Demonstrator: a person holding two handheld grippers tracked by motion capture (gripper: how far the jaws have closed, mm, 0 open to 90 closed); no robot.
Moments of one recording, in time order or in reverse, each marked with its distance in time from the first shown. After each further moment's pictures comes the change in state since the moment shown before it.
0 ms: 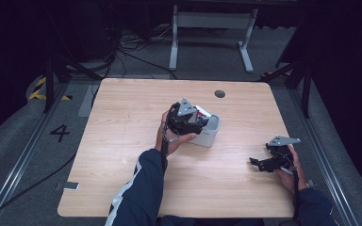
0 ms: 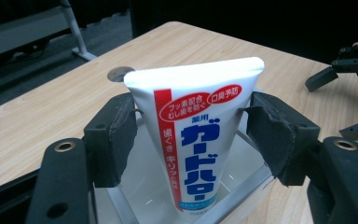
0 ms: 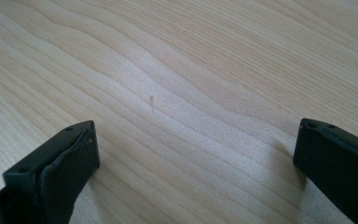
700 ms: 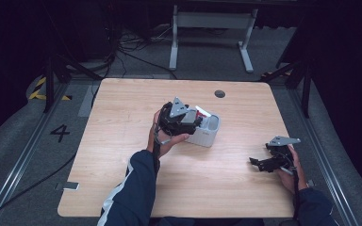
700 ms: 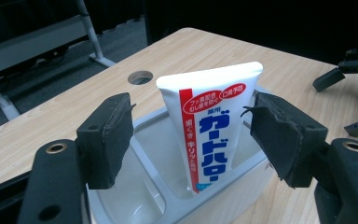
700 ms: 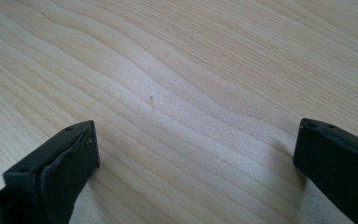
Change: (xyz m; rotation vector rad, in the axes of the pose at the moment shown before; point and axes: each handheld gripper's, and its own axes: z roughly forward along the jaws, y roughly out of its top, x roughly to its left) left arm 0.002 0.001 -0.031 -0.005 0.054 0.025; right arm 0.000 0.000 0.000 0.000 0.000 0.000
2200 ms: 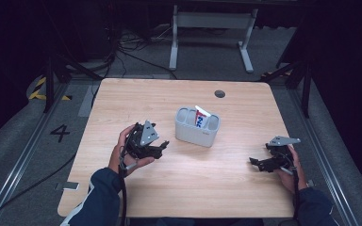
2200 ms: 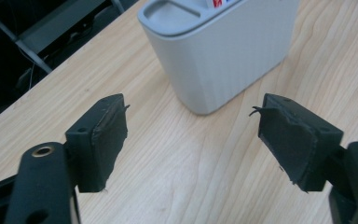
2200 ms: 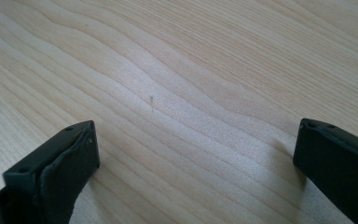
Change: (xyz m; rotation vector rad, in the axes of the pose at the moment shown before) left arm 0.005 -0.064 -0.087 0.198 0.119 0.187; right arm 0.000 0.000 0.000 0.000 0.000 0.000
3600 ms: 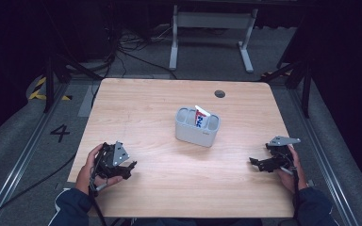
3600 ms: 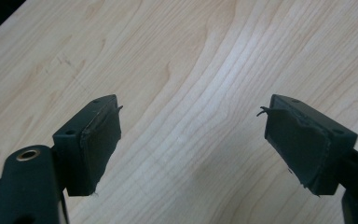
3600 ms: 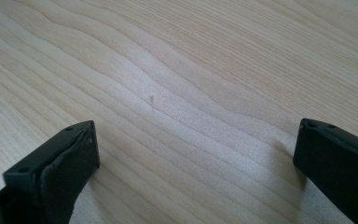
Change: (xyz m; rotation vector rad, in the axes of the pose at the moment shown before) left arm 0.009 -0.094 -0.040 0.215 0.076 -0.027; right arm 0.000 0.000 0.000 0.000 0.003 -0.001
